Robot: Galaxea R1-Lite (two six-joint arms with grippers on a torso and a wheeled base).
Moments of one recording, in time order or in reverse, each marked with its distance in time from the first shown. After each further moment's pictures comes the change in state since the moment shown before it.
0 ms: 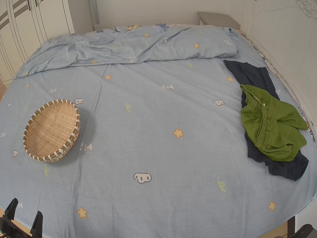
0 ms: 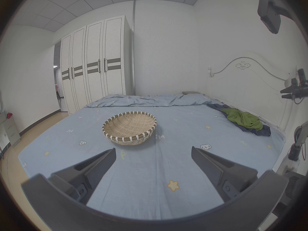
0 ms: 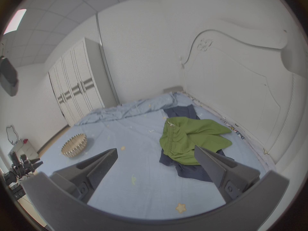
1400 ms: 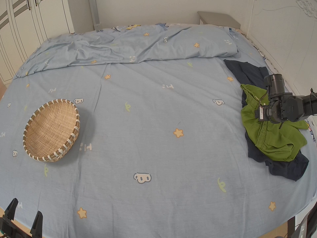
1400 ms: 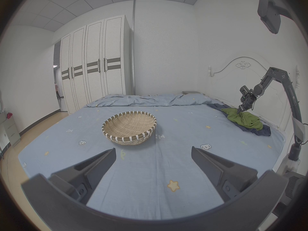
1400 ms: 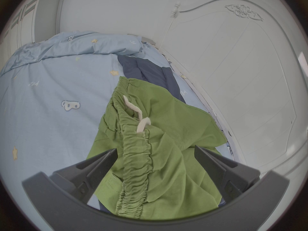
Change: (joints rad) left arm 0.000 0.000 0.000 0.000 0.000 0.000; right arm 0.023 1.539 -0.794 -0.185 -0.584 -0.121
